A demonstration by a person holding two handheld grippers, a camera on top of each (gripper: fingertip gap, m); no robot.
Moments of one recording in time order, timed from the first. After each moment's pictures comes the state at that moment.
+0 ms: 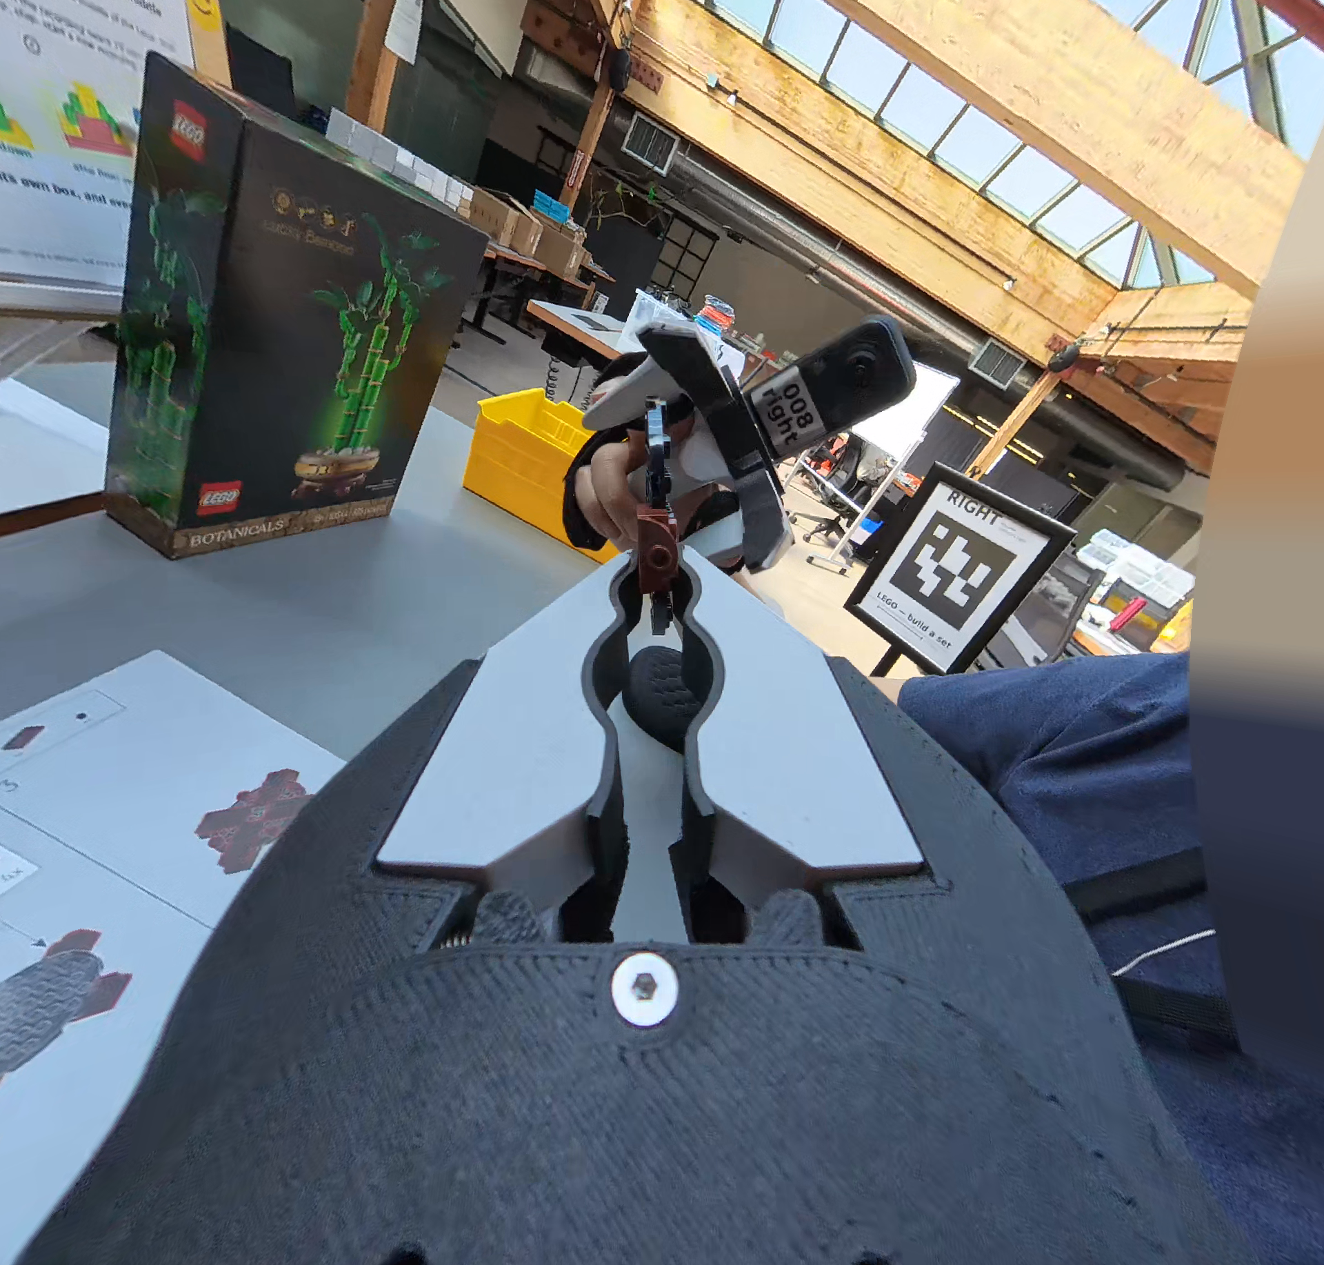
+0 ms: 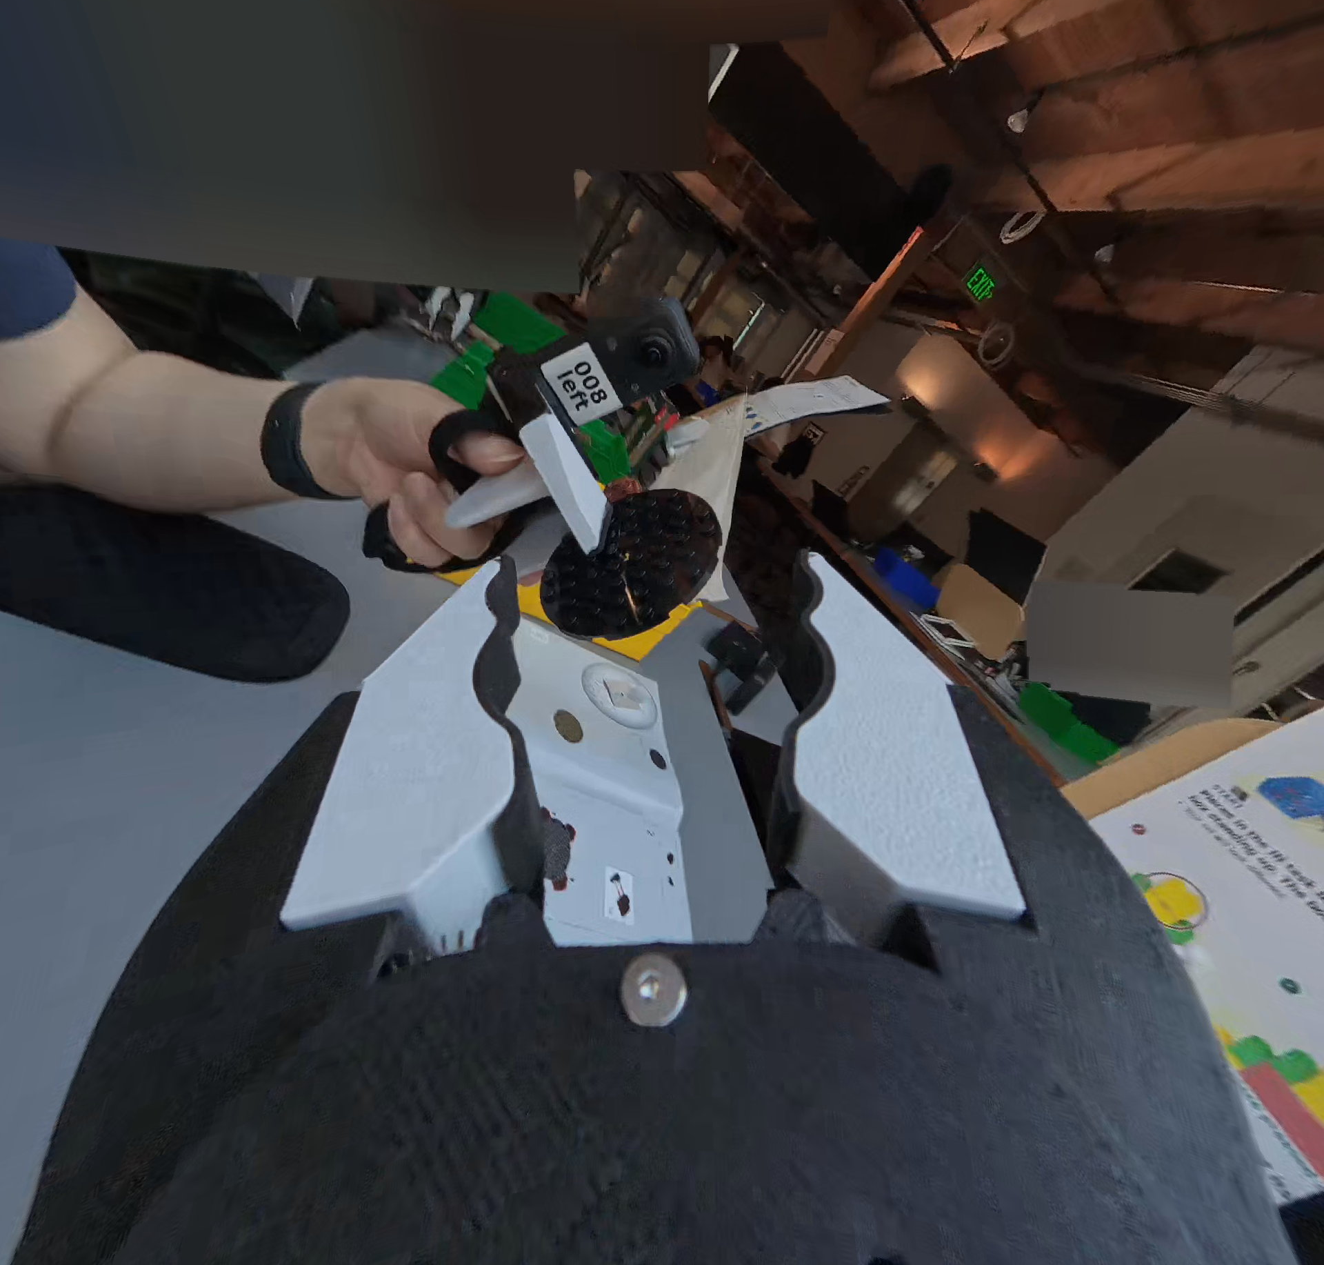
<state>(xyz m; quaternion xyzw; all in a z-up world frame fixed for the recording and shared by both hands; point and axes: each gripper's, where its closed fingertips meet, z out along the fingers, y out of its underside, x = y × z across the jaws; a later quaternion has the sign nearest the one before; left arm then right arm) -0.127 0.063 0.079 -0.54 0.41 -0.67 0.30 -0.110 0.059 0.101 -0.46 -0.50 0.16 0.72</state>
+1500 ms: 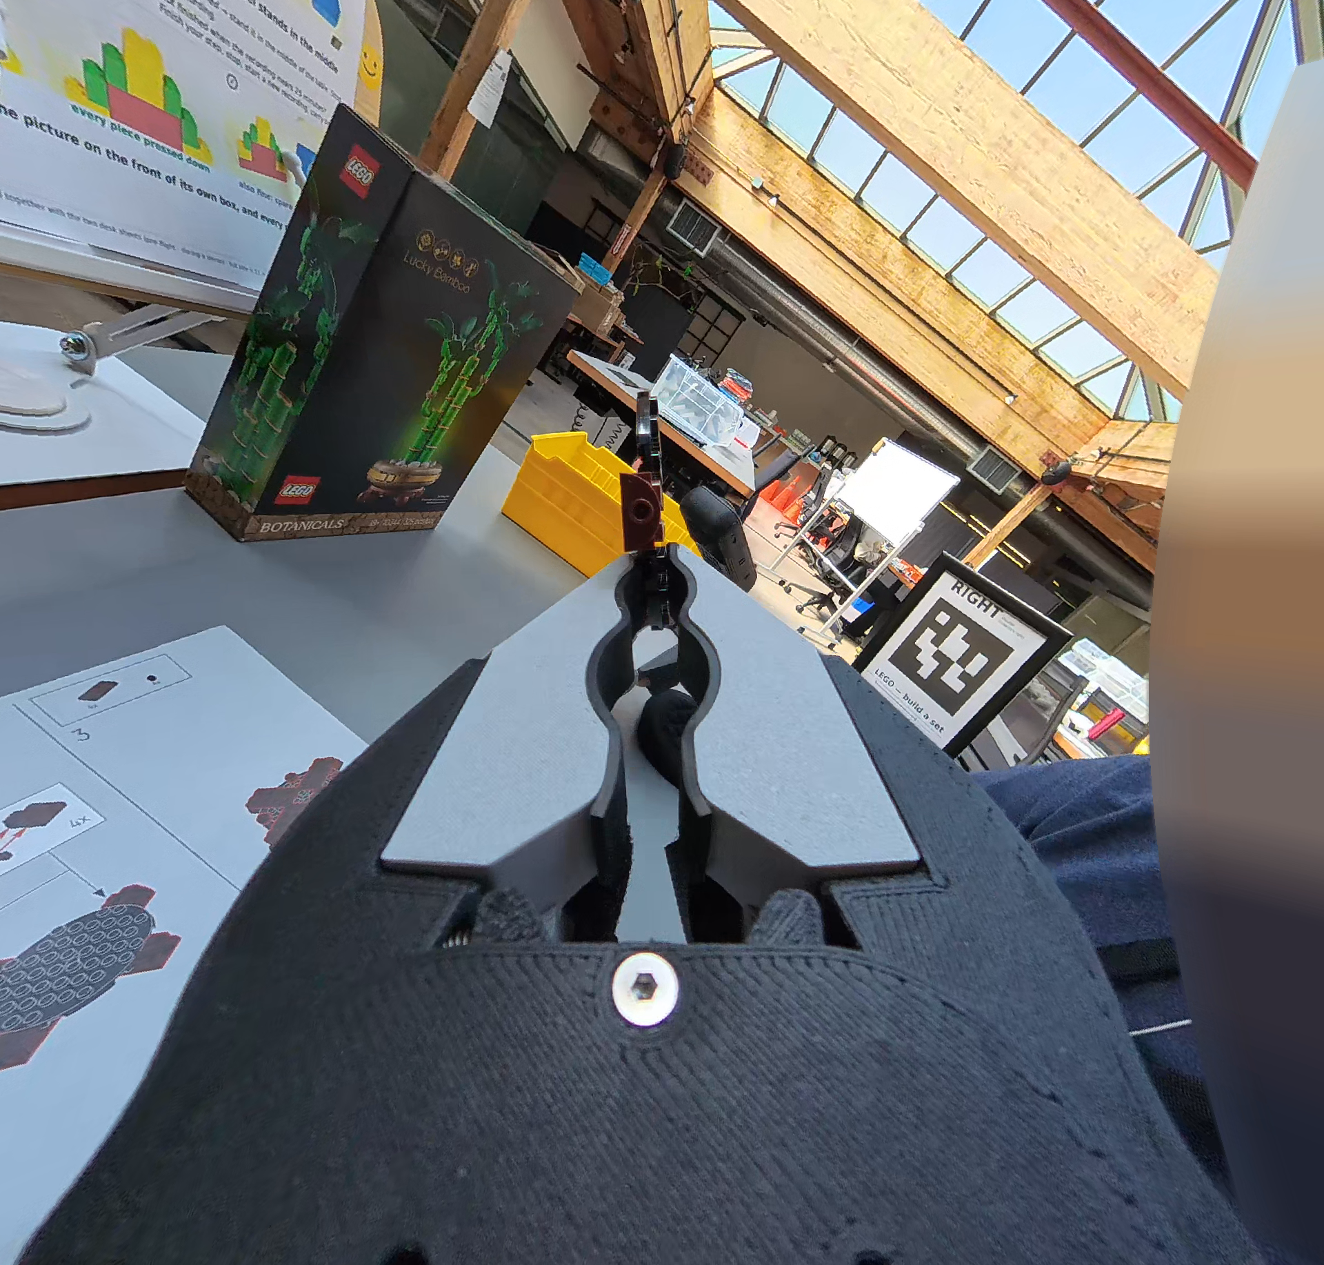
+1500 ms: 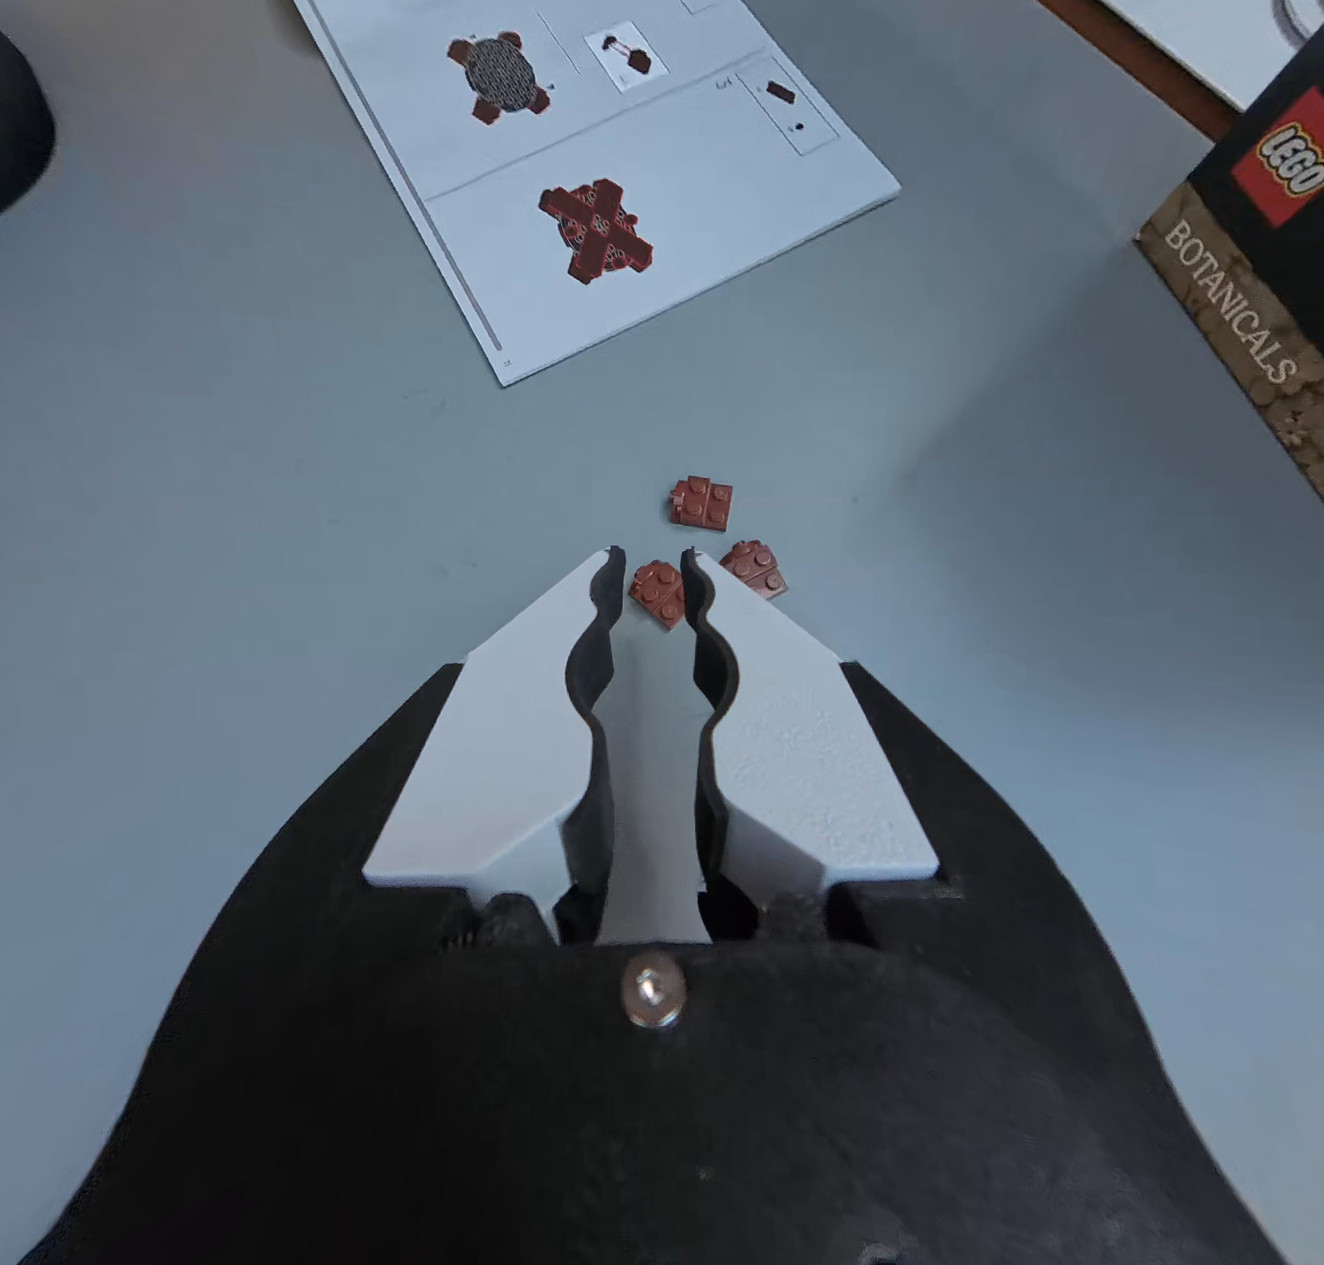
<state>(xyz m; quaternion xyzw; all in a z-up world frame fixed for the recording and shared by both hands) -0.132 0.106 0.073 -0.57 0.34 -0.69 0.30 0.037 0.045 -0.121 -0.88 -0.26 0.12 0.38</state>
